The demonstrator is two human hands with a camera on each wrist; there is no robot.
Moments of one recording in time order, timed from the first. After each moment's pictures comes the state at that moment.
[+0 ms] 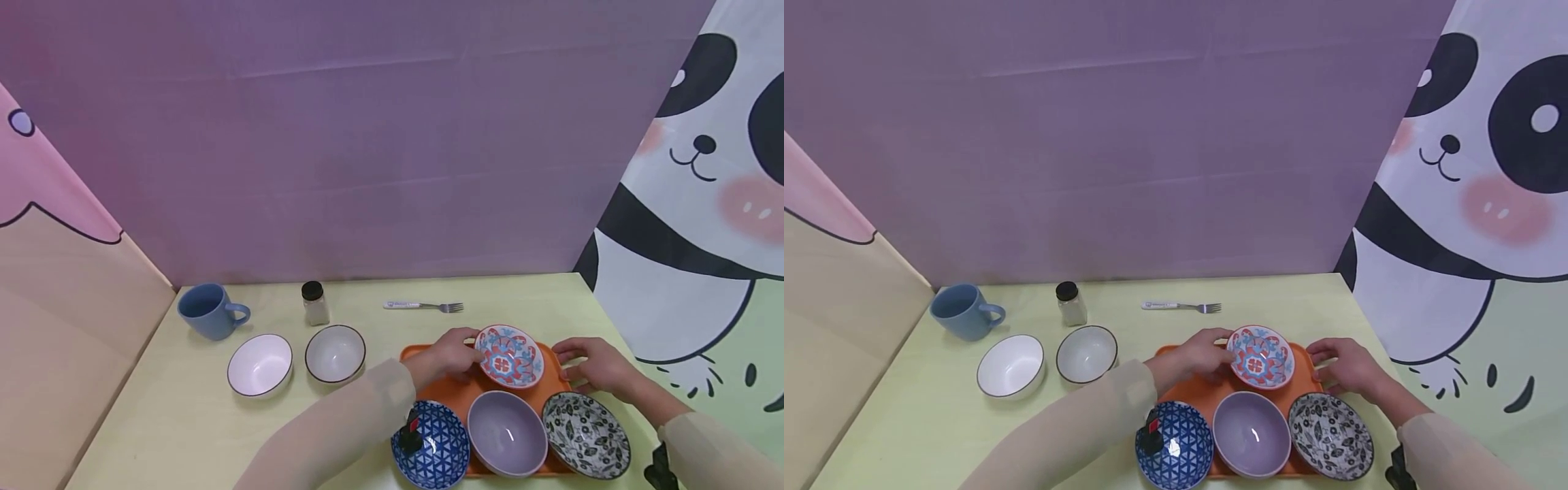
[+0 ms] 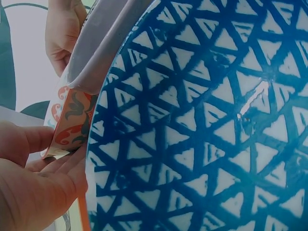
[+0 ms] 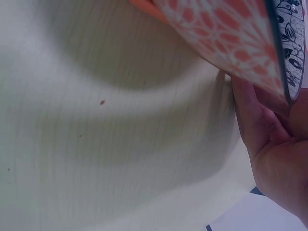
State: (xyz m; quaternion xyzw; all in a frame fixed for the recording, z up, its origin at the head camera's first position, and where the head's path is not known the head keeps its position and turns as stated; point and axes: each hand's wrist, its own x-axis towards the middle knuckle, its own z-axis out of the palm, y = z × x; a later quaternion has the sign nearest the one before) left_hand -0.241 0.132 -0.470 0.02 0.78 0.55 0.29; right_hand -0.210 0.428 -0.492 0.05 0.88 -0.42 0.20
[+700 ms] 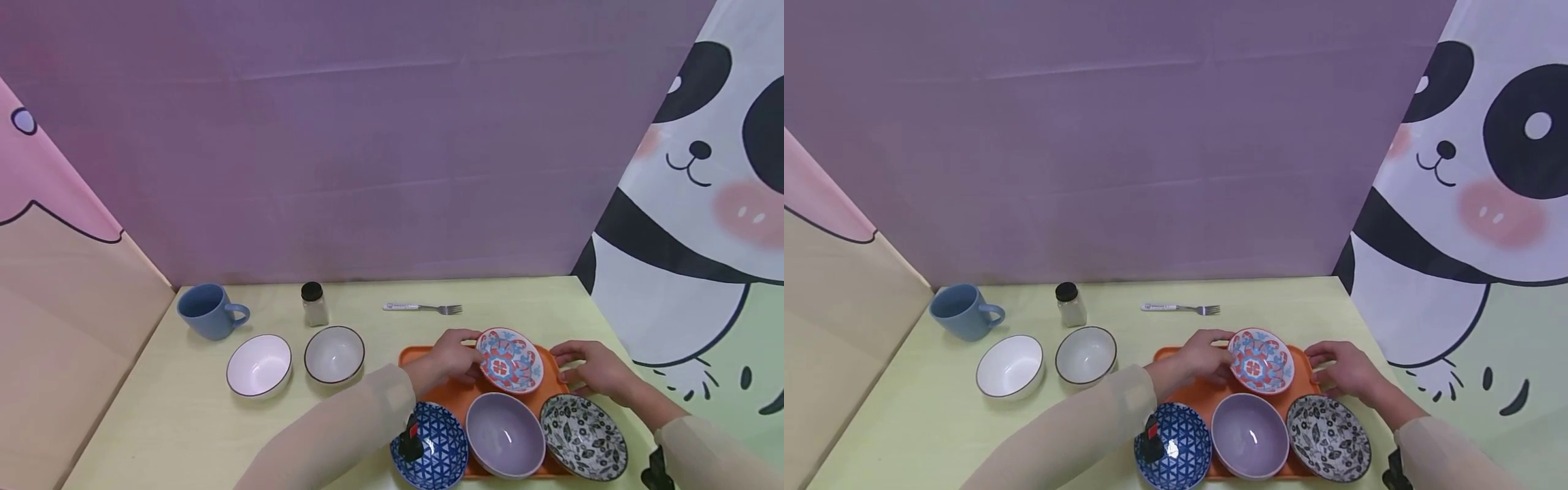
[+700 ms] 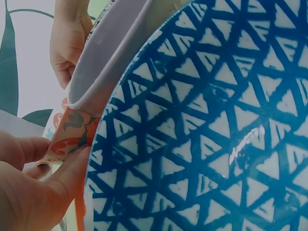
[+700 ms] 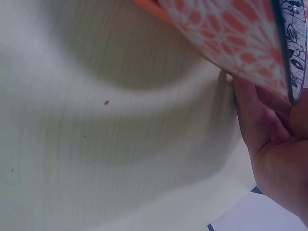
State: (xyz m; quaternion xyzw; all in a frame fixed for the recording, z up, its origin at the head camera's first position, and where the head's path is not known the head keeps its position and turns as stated) left_hand -0.234 0.134 -0.470 -0.01 0.75 0.60 0.27; right_hand -0.210 0.429 -0.492 0.07 0.88 -0.43 0.20
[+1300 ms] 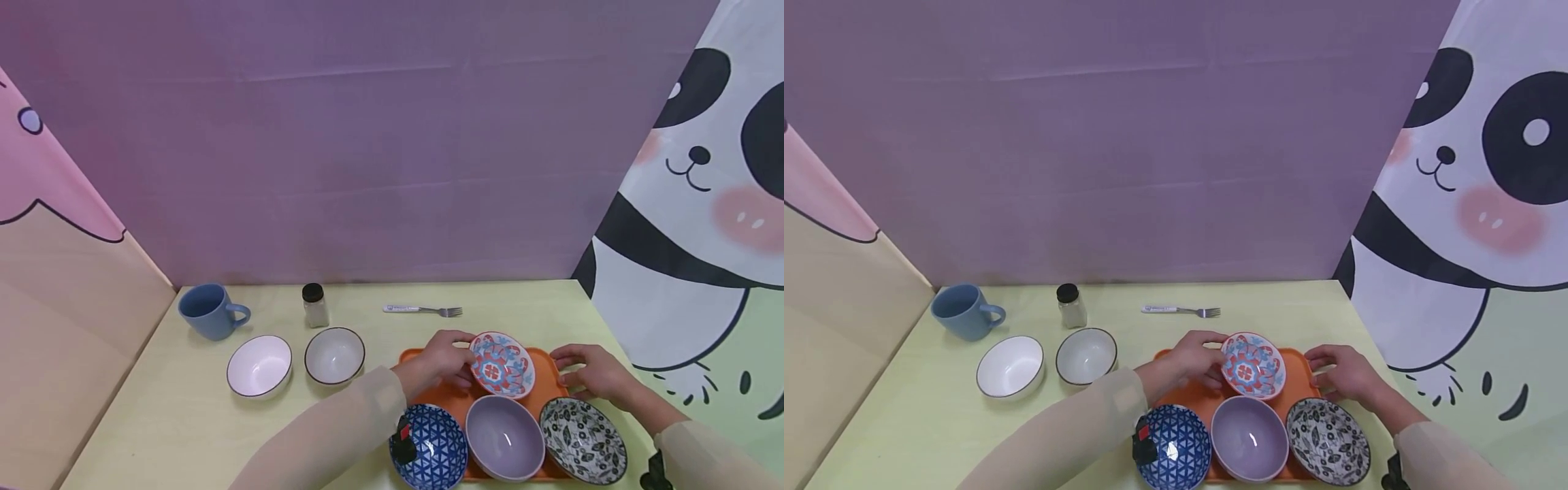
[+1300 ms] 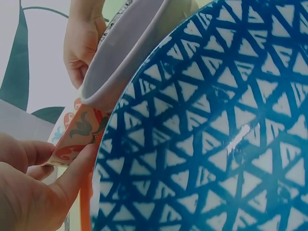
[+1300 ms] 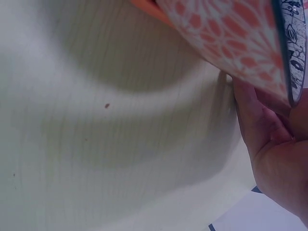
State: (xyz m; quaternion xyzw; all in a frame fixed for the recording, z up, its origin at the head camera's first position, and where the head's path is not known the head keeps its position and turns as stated) left_hand -0.235 0.120 -0.470 -0.02 0.74 0.61 0.26; right_hand -0.209 0.429 -0.490 0.06 0.87 -0.44 0.20
